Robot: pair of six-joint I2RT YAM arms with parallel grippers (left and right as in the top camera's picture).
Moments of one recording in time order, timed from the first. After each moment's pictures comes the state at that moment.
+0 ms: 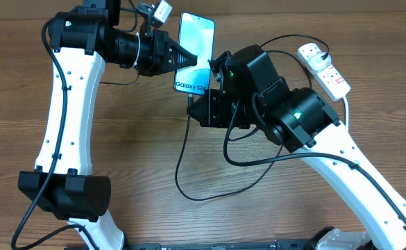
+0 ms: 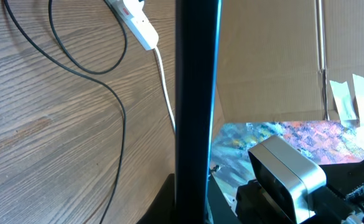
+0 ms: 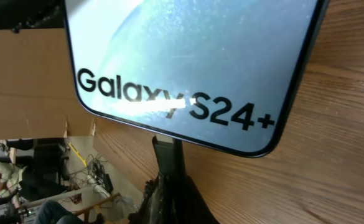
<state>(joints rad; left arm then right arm) -0.12 1.90 2.13 -1.39 1.06 -0.12 0.65 1.51 1.62 -0.89 -0.42 0.72</state>
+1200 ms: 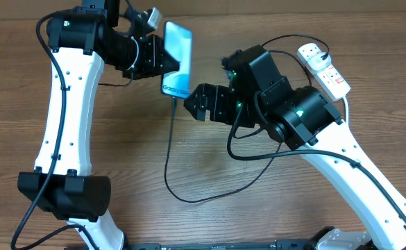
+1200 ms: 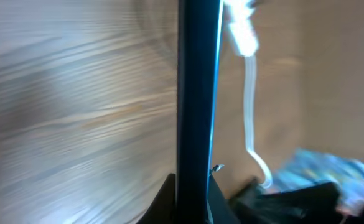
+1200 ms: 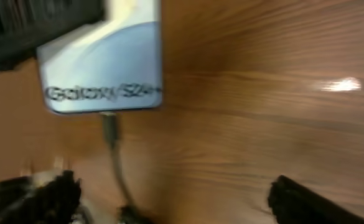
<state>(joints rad) -0.11 1.90 2.14 -1.45 0.64 -0.18 0.64 1.51 1.62 -0.99 -0.23 0.75</state>
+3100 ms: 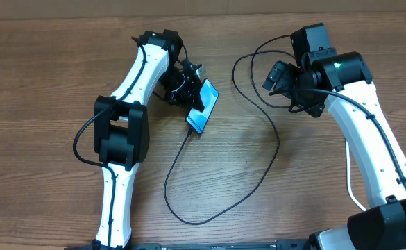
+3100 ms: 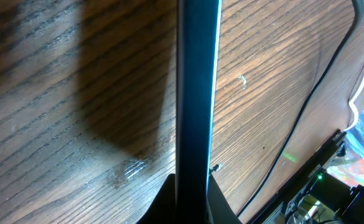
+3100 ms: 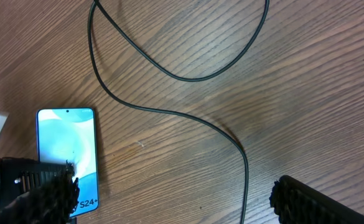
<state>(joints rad) -0.26 2.46 2.14 -1.41 0.61 0.09 0.23 1.65 1.61 -1.19 0.04 0.75</state>
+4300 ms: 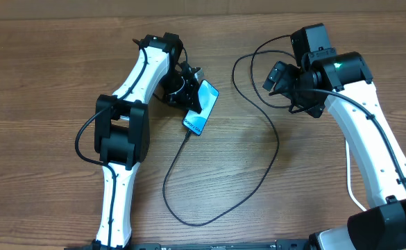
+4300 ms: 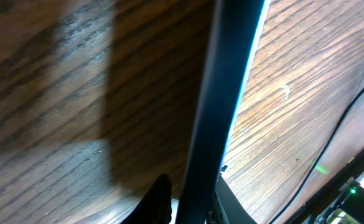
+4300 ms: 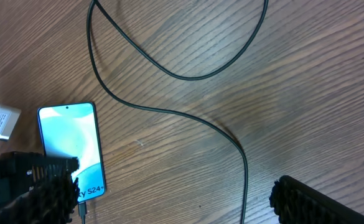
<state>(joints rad) -0.26 2.47 2.10 -1.35 0.52 0.08 0.23 1.65 1.61 -1.19 0.04 0.75</state>
